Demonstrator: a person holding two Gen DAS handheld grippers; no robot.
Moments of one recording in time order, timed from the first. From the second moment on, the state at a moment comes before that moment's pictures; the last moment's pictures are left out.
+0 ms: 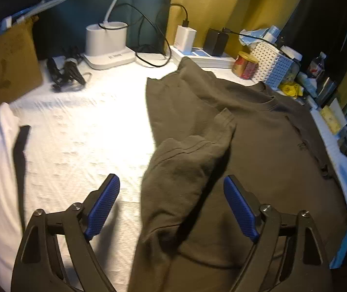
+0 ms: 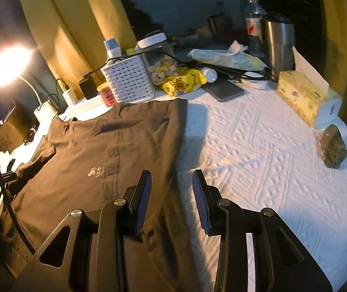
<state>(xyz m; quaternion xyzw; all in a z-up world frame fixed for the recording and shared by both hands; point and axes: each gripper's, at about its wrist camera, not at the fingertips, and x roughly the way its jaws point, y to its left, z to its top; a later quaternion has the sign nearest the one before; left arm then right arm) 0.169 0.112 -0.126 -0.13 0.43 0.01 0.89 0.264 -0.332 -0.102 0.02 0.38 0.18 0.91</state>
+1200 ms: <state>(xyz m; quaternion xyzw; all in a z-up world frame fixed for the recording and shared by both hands) 0.205 -0.004 -0.135 -0.05 0.47 -0.19 0.86 0.243 -0.340 -0.110 0.00 0.40 0.16 0.90</state>
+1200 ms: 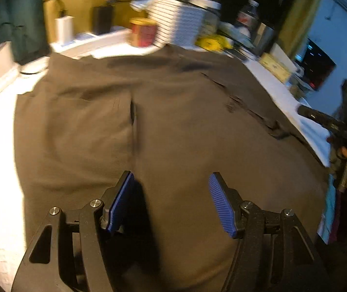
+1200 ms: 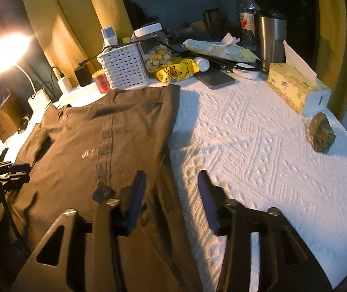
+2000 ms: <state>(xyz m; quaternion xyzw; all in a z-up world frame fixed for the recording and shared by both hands) 0.106 -0.010 -0.098 -0.01 0.38 -0.12 0.92 0.144 -0.363 -0.099 -0.03 0.39 0.14 0.91</state>
